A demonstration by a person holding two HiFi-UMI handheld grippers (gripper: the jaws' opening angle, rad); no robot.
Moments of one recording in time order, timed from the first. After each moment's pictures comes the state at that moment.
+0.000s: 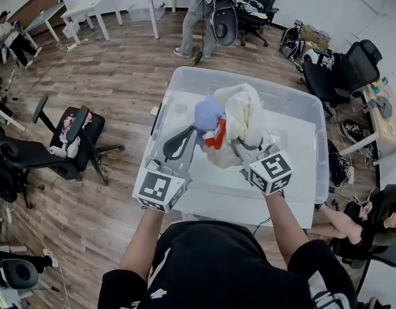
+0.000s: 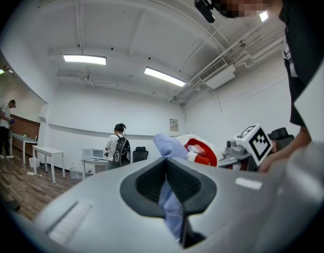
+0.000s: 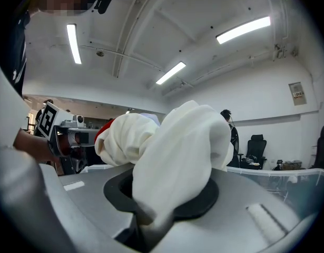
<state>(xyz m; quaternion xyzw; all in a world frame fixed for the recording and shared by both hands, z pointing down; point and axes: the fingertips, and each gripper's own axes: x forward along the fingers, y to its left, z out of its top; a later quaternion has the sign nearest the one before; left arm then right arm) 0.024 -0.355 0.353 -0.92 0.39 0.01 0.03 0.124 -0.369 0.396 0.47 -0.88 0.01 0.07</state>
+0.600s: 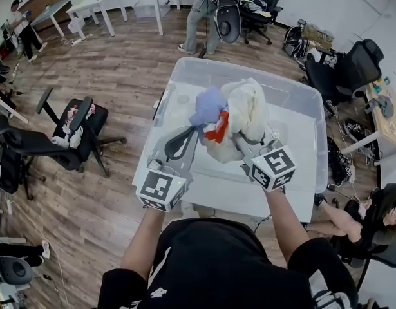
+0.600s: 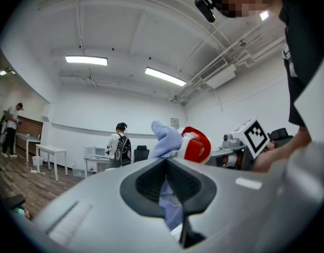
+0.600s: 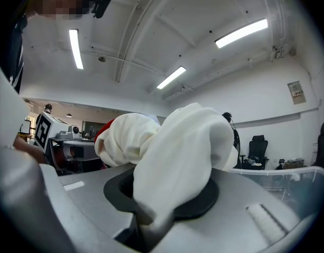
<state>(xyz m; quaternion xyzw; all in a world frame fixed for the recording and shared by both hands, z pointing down) 0.023 -0.308 0.359 -0.92 0.40 0.01 0.03 0.122 -0.332 0.377 0.46 -0.89 0.01 0.04</state>
